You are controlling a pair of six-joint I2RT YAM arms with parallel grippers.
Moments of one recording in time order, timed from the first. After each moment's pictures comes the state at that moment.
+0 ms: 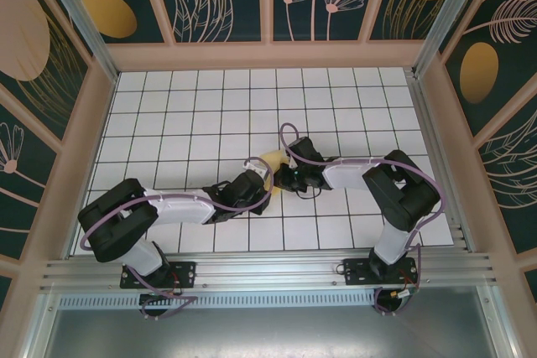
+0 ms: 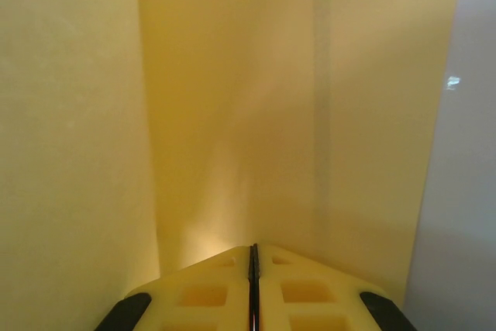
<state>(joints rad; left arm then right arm) -0.96 1.57 0.62 0.08 -0.14 -0.52 0.69 1.74 0.80 -0.01 -0.36 0.86</state>
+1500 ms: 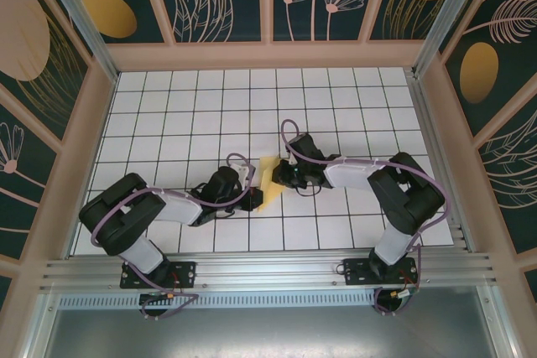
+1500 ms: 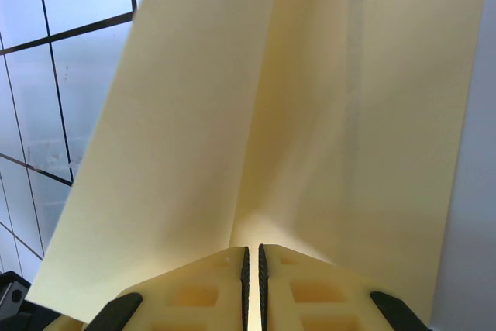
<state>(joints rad) -0.77 1.61 0.42 0.52 0.31 -0.71 0.69 1.70 0.82 -0.04 -0.34 0.84</state>
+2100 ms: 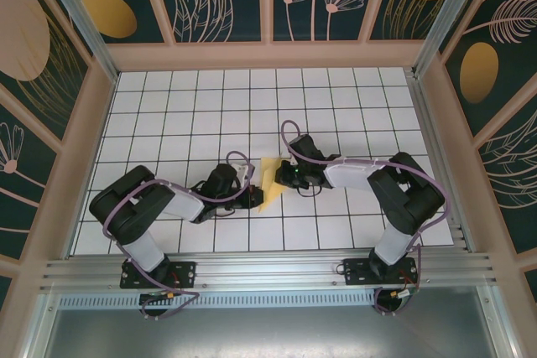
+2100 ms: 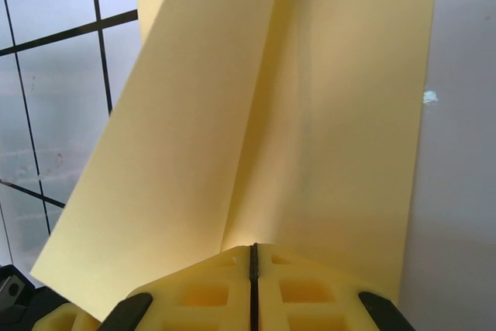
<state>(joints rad) -0.72 1.70 0.43 0.61 0.44 -0.78 0.69 1.70 0.82 -0.07 -0.28 0.83</state>
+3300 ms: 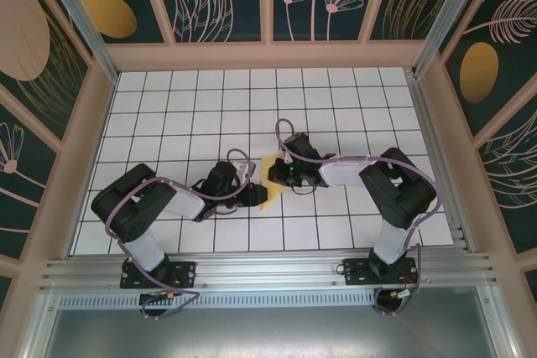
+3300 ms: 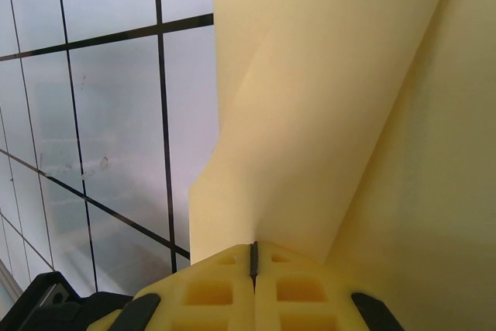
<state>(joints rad) -0.70 1.70 0.44 0.64 0.49 -0.82 0.70 1.77 0.84 0.04 -0.35 0.84</state>
